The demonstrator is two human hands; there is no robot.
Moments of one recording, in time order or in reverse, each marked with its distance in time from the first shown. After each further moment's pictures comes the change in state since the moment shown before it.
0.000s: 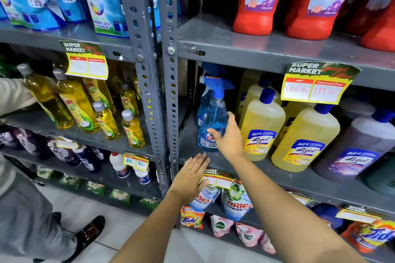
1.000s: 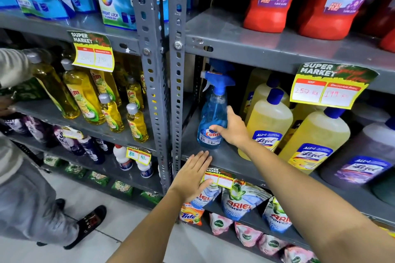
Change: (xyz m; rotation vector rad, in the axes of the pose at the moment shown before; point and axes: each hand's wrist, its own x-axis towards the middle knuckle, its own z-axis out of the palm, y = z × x) left_hand -0.003 0.003 0.001 0.041 -0.047 -0.017; right_hand 0.034 -0.004 -0.014 -0.140 -0.270 -0.090
